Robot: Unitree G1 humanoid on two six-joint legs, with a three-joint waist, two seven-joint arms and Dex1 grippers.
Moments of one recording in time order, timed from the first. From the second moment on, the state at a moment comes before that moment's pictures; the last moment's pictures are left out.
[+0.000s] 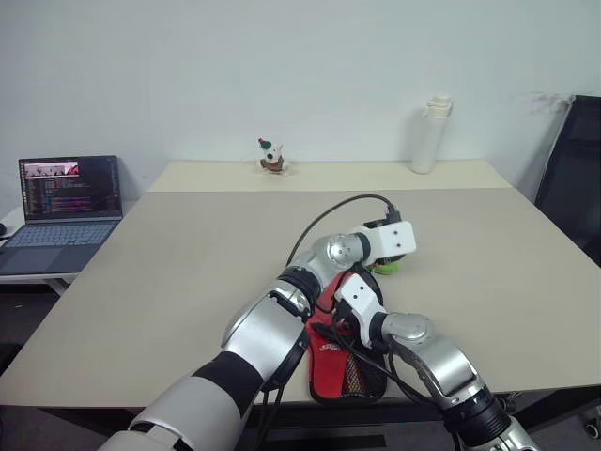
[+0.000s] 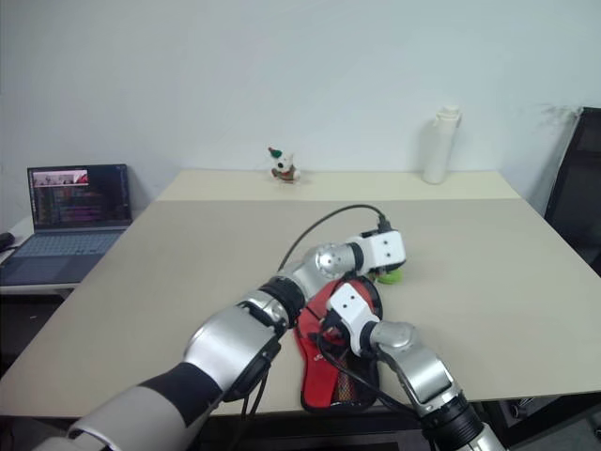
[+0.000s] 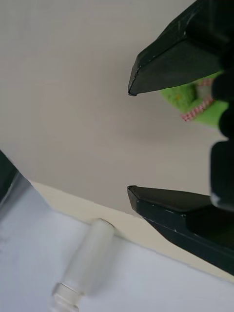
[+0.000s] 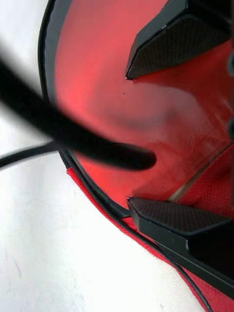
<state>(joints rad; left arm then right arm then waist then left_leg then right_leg) -1.35 -0.03 -0.27 1.38 0.44 -0.44 -0.39 -0.41 -0.24 0.38 -0.11 0.07 0.67 0.55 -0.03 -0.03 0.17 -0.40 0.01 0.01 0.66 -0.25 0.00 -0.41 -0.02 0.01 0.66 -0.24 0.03</state>
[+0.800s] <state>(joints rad) -0.85 0.29 -0.06 0.77 -0.03 -0.01 -1.19 -0.57 -0.50 -0.05 -0.16 0.35 0.95 0.58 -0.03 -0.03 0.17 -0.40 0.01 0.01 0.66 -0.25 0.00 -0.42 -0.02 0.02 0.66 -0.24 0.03</state>
